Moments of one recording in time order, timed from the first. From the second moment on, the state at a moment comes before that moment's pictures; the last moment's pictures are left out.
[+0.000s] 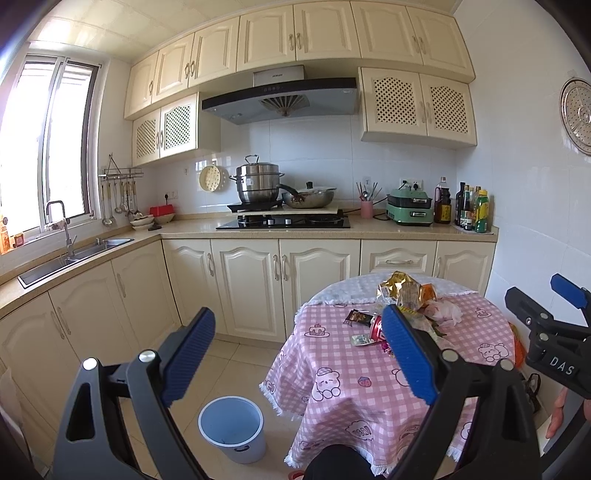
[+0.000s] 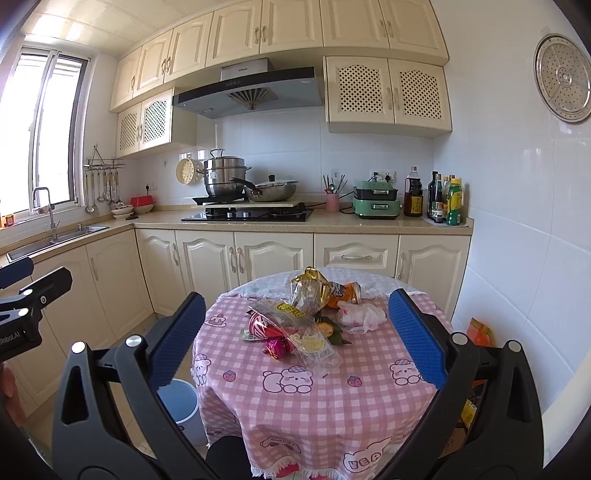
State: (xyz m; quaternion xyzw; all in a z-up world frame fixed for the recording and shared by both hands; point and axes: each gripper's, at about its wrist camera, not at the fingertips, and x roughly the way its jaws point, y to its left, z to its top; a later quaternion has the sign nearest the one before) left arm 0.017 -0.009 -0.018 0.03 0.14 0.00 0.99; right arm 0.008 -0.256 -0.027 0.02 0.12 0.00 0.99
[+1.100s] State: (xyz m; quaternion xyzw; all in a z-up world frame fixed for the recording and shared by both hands) left arm 0.199 -0.058 -0.145 -0.01 0.39 -0.08 0.92; right arm 0.181 -0.290 -0.158 0.02 0.30 0.04 0.95
